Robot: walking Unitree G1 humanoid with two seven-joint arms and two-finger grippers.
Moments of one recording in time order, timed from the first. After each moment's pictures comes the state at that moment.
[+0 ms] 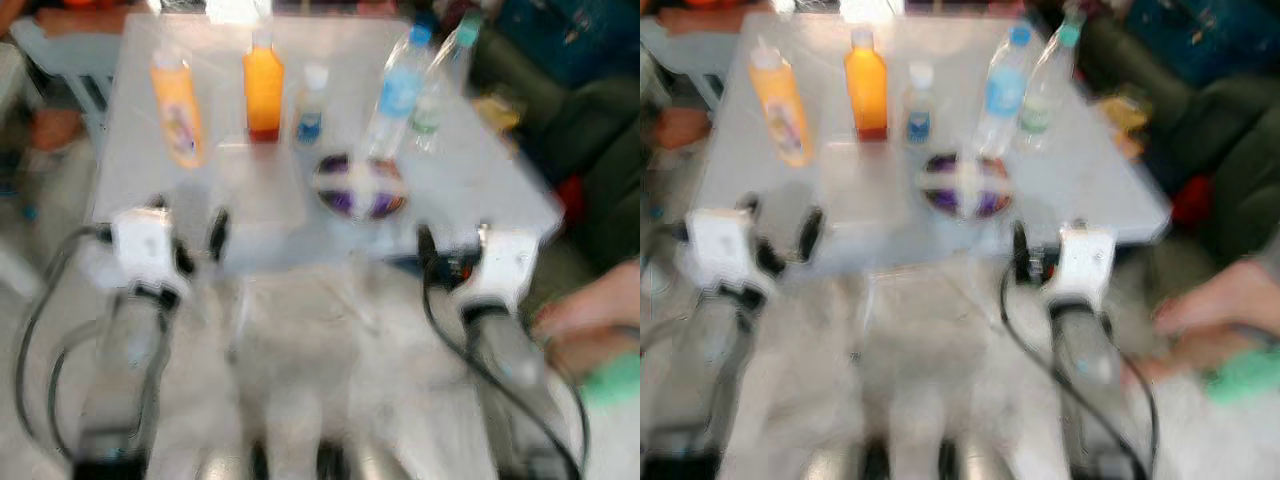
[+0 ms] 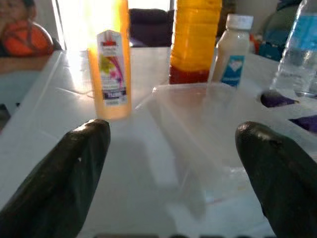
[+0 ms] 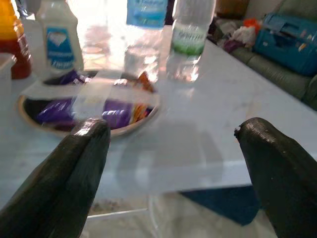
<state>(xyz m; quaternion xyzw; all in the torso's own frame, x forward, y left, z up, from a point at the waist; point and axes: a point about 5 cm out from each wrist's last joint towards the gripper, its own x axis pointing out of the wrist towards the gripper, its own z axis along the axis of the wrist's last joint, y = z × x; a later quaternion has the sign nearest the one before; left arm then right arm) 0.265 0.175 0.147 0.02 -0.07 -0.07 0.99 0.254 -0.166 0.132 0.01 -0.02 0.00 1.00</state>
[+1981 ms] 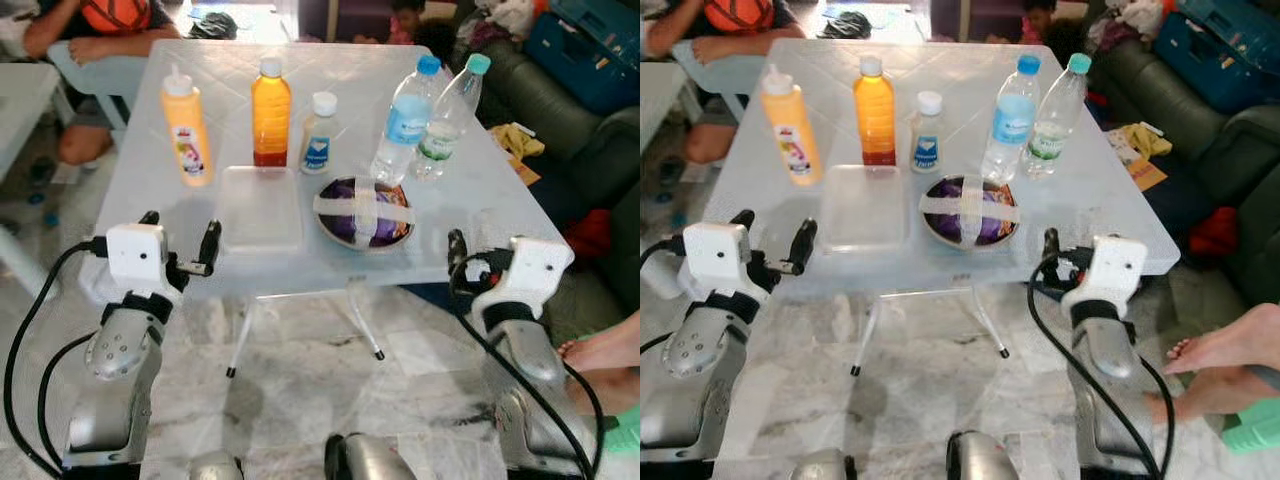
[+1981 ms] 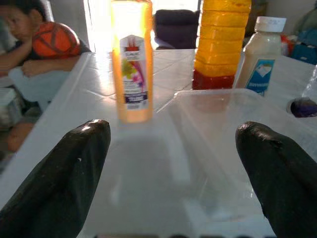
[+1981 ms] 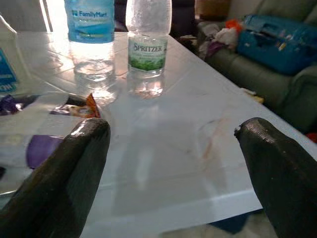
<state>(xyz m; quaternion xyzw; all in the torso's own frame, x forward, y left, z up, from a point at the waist) 0.256 0.191 0.135 0.03 -0.04 -0.05 1.00 0.257 -0.189 0.125 0.03 0.00 -0.07 1.00</state>
